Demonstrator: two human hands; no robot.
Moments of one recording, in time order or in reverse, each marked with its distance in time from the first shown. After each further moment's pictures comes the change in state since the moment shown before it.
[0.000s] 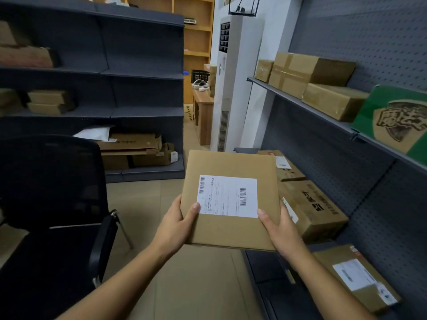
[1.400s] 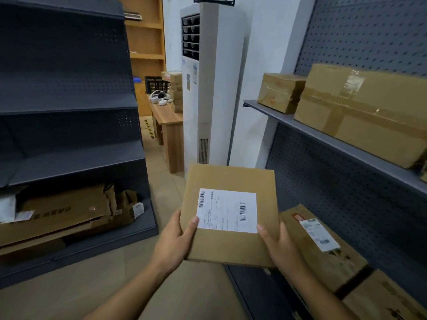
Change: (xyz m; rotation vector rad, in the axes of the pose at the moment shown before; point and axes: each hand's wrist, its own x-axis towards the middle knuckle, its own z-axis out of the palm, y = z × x) left_hand 0.680 -0.003 0.007 0.042 -0.193 0.046; right_hand 0.607 0.031 0.145 0.002 0.243 0.119
